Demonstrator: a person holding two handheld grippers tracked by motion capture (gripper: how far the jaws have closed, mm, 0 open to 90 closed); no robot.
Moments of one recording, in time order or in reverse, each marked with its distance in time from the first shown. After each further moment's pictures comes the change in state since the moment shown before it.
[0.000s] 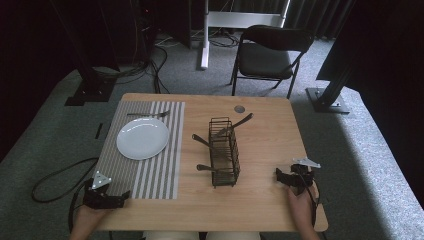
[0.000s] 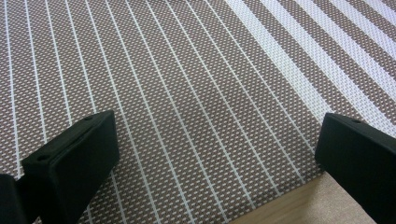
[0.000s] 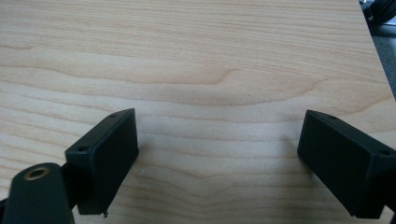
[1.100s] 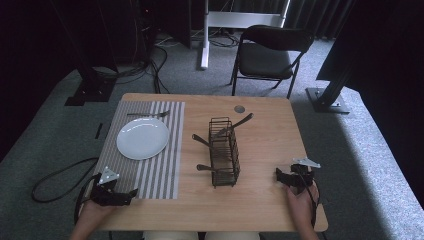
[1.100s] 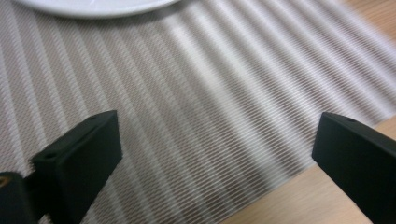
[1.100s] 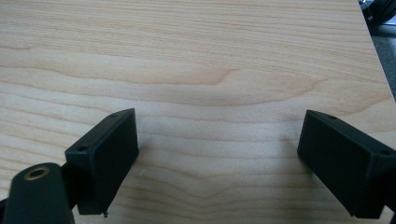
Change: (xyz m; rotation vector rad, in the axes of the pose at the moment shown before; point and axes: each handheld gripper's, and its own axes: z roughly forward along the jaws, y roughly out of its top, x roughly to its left) left arm -0.021 0.028 -0.005 0.017 -0.077 0.025; right arm 0.000 0.000 0.000 0.000 -0.001 0.001
